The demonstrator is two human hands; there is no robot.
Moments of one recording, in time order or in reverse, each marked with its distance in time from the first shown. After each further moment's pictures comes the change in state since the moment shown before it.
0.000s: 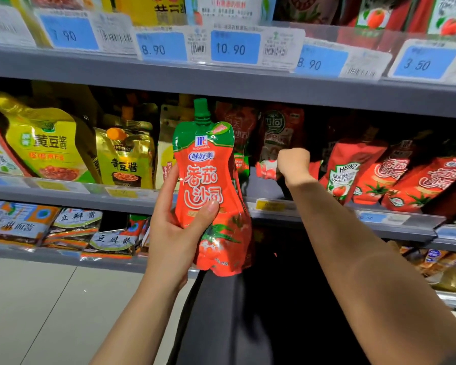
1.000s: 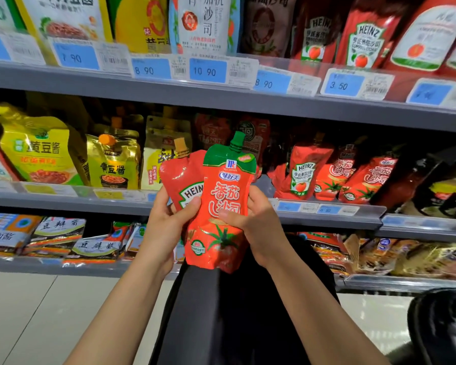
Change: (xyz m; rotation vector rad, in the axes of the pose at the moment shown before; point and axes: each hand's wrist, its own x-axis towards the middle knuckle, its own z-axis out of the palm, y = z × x) left_hand -0.014 0.009 0.011 -0.064 -0.061 -0.181; right_hand -0.176 0.023 -0.037 0.980 -0.447 -0.113
